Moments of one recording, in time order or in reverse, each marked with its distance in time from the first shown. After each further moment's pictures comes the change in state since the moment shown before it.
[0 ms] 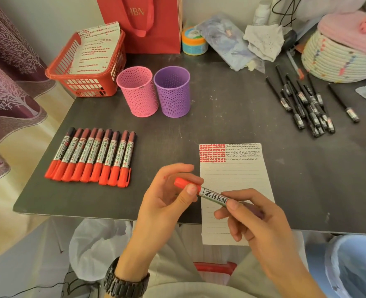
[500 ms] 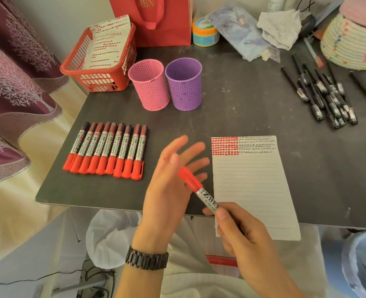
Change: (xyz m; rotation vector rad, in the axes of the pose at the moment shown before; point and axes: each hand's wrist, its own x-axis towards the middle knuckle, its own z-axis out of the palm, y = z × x) left_hand 0.014 0.007 -0.005 -0.417 0.070 -0.172; right_hand -0.023 0.023 0.035 -0.258 -0.081 0.086
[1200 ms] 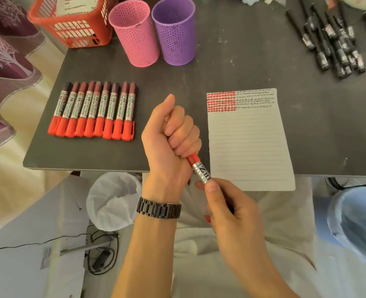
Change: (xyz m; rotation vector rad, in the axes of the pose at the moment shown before) left_hand 0.004 0.003 0.026 -0.402 -0.018 -0.164; right_hand -0.034 -0.003 0.038 -0.008 0.262 0.090
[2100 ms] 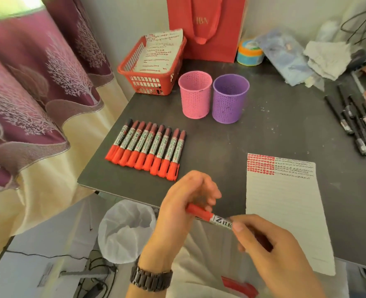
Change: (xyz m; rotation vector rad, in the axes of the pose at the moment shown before) left_hand -0.044 0.029 -0.044 0.610 0.103 0.165; right_hand 0.042 -0.034 -0.021 -0.333 -0.331 -0.185
